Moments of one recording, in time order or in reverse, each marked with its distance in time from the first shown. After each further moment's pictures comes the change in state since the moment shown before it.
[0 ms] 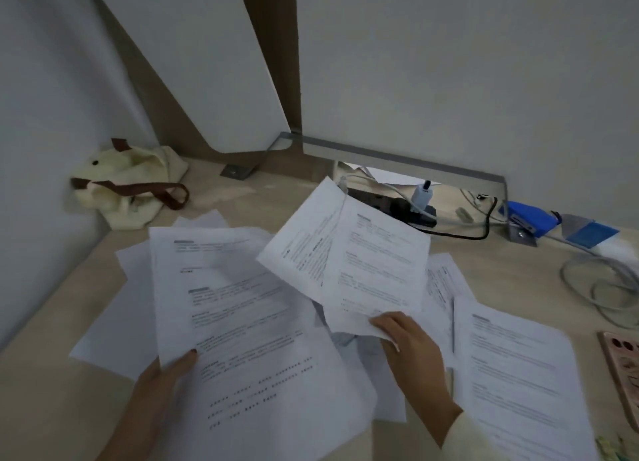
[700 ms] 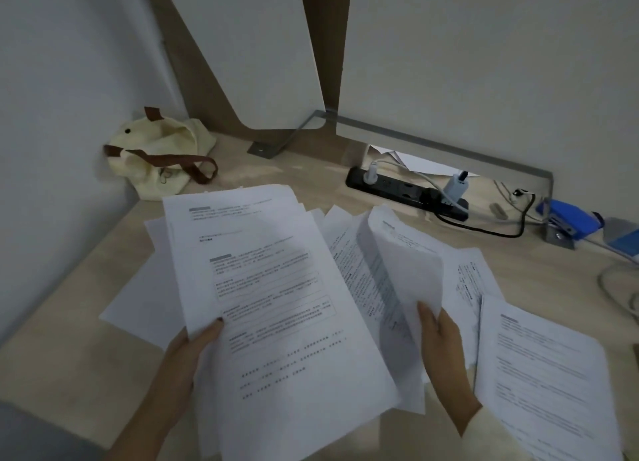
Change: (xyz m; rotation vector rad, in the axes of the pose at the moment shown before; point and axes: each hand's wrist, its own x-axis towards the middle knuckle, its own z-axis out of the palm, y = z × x) left_hand 0.000 -0.004 -0.004 -0.072 -0.079 0.061; right_hand 0.012 -0.035 -0.007 0.678 0.042 0.610
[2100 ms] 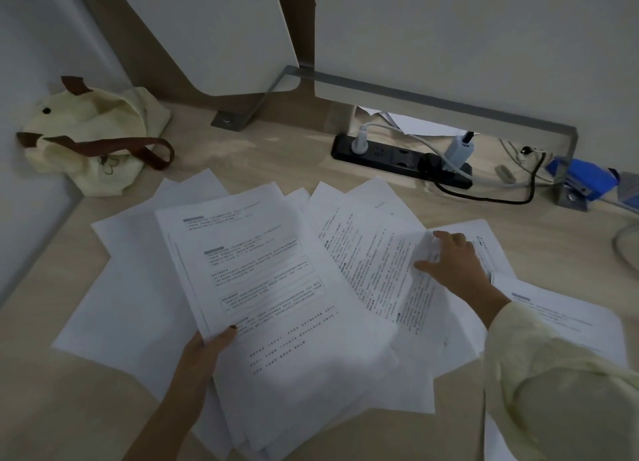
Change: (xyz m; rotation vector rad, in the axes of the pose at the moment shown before) left_hand 0.057 -0.036 0.023 0.151 0.008 -0.191; right_hand 0.146 0.024 -0.016 -0.888 -0.176 0.080
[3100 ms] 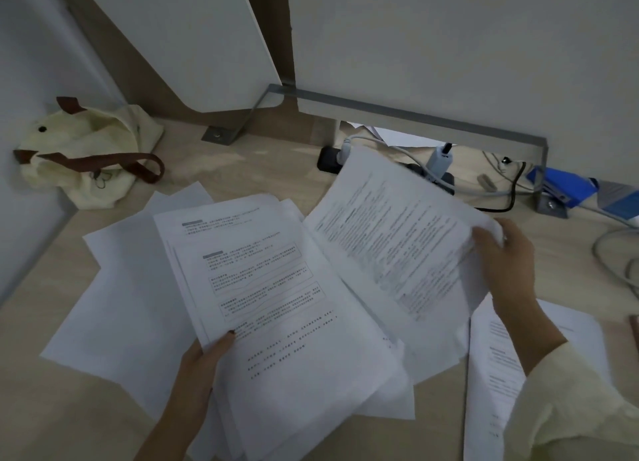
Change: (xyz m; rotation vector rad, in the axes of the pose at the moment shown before) left_hand -0.017 0.000 0.024 -0.082 -0.017 0.067; right_hand -0.038 0.016 -0.068 0.767 0.494 0.047
